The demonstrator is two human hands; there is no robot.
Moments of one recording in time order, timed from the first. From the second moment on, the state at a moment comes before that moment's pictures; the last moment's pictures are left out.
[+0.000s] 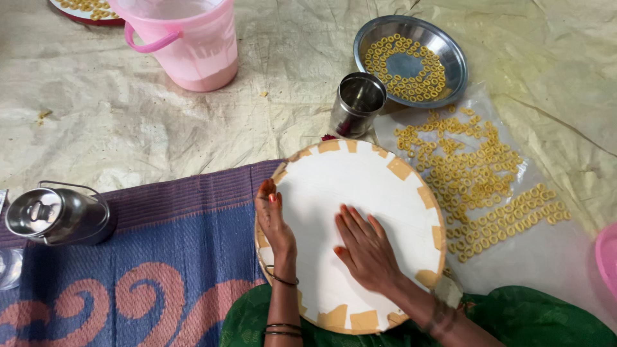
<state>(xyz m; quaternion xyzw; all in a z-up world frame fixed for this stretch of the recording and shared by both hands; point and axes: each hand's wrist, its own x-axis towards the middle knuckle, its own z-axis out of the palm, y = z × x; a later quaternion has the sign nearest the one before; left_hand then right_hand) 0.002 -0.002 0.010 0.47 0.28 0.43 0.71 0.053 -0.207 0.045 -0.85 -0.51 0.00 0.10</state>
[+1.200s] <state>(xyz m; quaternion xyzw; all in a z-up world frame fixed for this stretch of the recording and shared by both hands) -0.084 -0.136 0.079 0.98 0.06 -0.01 0.17 0.113 -0.149 0.044 -0.85 -0.51 0.00 0.14</state>
